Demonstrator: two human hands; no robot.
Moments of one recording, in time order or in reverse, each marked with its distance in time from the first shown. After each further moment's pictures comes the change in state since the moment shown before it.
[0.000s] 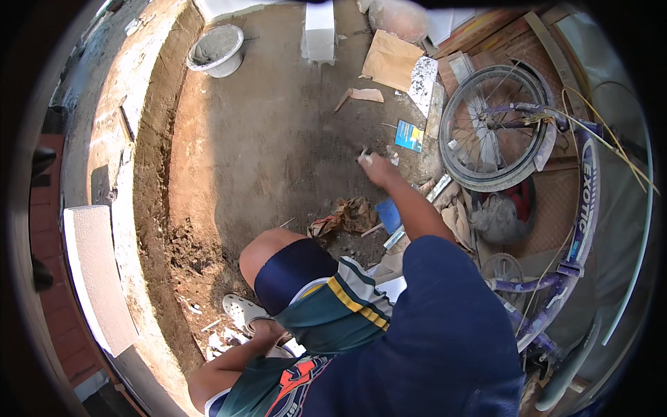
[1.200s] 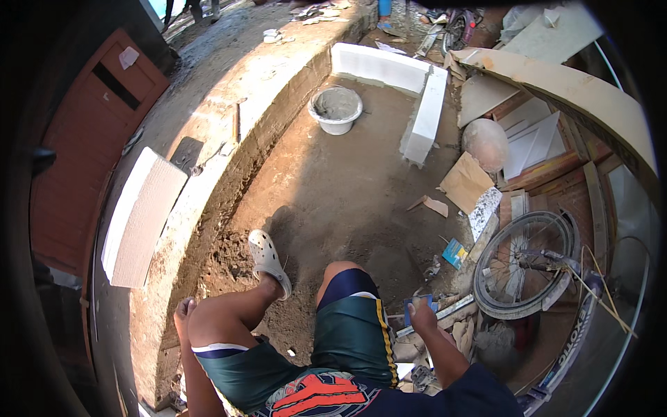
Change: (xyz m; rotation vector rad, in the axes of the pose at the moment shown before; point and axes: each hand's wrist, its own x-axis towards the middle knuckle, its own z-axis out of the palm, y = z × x) left_hand -0.022 -0.054 0.129 -0.442 -0.060 -0.212; right_hand -0.148 0.045 0.001 -0.220 -0.129 0.061
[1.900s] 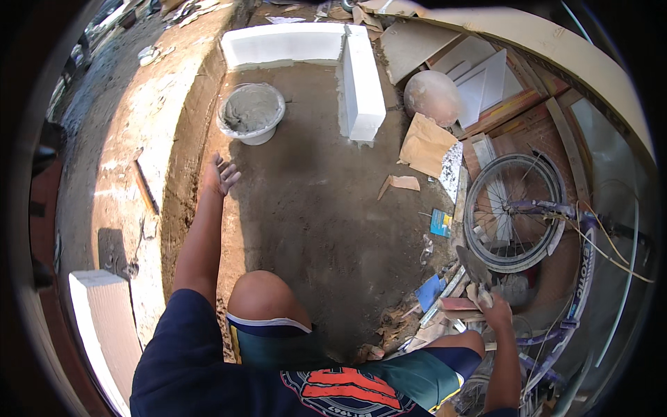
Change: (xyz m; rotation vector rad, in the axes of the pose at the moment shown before) left_hand 0.409 0.288 0.579 -0.709 -0.804 -0.419; right_hand -0.125 0.008 -0.134 -0.034 0.343 0.489
